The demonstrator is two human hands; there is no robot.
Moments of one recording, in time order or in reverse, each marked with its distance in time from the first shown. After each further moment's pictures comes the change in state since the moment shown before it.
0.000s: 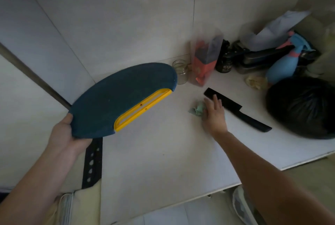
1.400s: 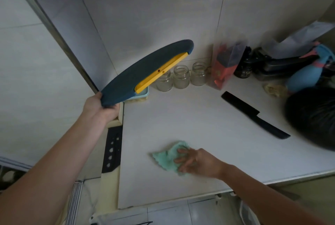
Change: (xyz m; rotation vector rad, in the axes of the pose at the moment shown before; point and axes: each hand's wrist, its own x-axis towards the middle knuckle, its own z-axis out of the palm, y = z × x) left_hand 0.005 0.026 0.018 -0.332 0.039 -0.076; right_hand -0.114 -0.042 0.041 0.319 -0.768 -0.505
